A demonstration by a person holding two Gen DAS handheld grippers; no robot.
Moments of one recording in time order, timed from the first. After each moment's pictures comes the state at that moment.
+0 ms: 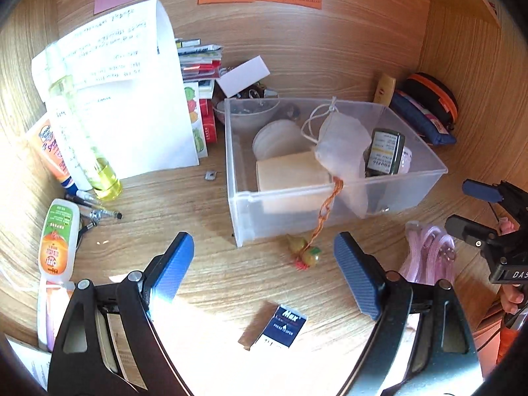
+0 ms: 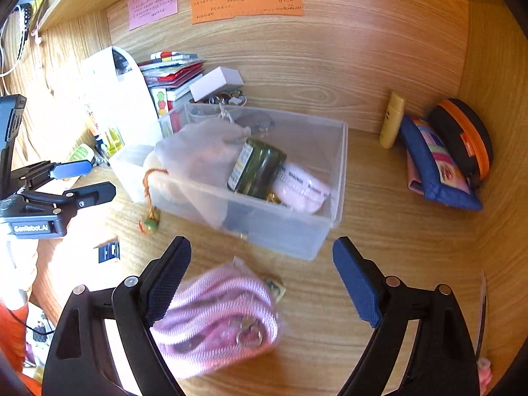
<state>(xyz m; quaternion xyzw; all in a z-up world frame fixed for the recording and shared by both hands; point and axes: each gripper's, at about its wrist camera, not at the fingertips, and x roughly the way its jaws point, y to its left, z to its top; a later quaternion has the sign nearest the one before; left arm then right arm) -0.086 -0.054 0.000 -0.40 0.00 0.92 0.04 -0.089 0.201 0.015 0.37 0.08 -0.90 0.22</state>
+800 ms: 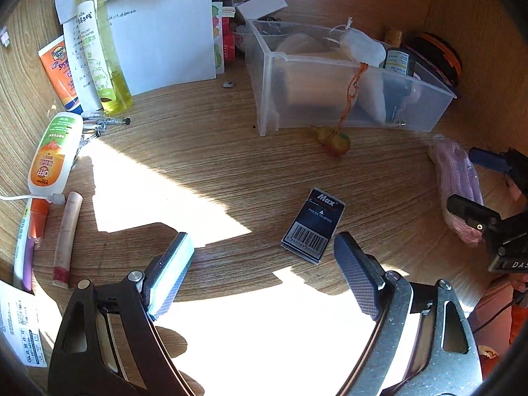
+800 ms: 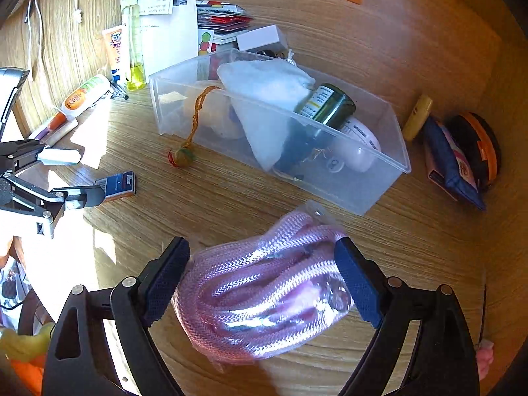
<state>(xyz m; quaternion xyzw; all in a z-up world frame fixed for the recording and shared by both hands) -0.035 -0.074 -0.056 -0.46 -0.01 0.89 0.04 -0.044 0.158 -0.025 0.39 0.18 -0.88 0.21</state>
